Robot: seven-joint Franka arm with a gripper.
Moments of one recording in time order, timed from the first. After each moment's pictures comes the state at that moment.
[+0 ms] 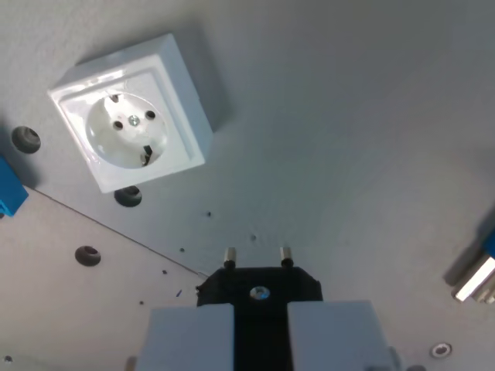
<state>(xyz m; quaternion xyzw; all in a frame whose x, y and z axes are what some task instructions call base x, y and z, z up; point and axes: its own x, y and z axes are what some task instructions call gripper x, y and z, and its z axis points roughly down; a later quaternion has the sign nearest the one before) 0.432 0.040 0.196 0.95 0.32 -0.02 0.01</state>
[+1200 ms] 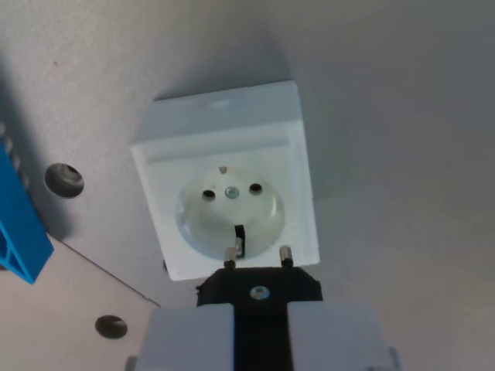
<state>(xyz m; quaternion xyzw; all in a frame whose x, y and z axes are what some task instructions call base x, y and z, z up) 0.406 0.082 0.121 0.92 0.39 -0.01 0.00</state>
